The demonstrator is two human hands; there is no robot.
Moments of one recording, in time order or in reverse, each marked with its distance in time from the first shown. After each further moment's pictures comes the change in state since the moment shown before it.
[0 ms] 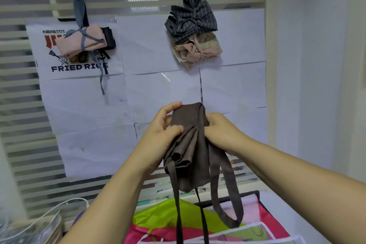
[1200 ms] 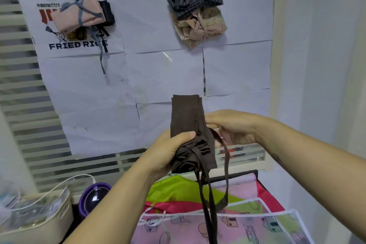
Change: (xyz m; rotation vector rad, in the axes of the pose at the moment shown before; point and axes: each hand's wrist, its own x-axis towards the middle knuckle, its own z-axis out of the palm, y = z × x) left_hand -0.027 -0.058 0.002 -0.206 -0.070 -0.341; right_hand -0.025 0.011 -0.012 0.373 -0.477 0.387
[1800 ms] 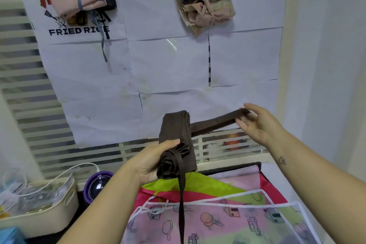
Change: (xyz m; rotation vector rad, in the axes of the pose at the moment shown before) left_hand -0.007 -0.034 -0.042 -0.295 0.059 -0.332; right_hand 0.033 0.070 -0.057 0.998 0.624 -0.269
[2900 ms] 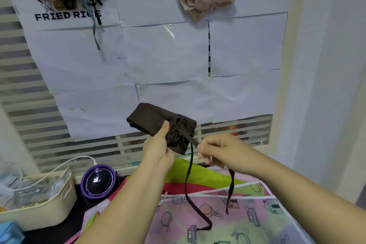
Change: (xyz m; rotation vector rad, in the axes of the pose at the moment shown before) left_hand 0.053 -0.018 0.007 -0.511 0.394 0.218; right_hand -0.081 0.060 0.019 -1.321 -0.625 -0.124
